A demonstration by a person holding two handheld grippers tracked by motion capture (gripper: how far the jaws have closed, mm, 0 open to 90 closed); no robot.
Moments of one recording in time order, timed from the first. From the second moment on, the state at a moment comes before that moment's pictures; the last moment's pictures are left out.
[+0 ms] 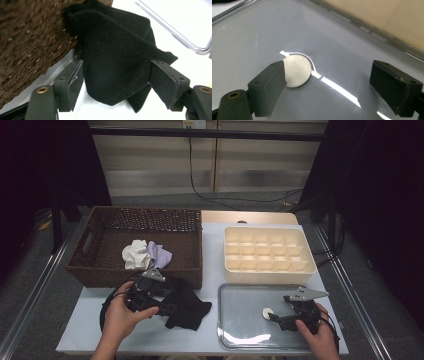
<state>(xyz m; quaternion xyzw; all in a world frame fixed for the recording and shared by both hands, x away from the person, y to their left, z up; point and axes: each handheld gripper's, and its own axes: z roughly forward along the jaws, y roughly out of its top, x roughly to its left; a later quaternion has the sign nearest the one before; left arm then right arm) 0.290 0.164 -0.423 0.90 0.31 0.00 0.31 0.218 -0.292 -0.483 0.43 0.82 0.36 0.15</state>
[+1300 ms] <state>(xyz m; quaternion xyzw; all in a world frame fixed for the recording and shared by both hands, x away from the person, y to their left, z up) 0.280 0.162 -0.444 0.90 0.30 0.00 0.32 0.218 -0.292 -0.483 0.42 0.82 0.36 0.15</state>
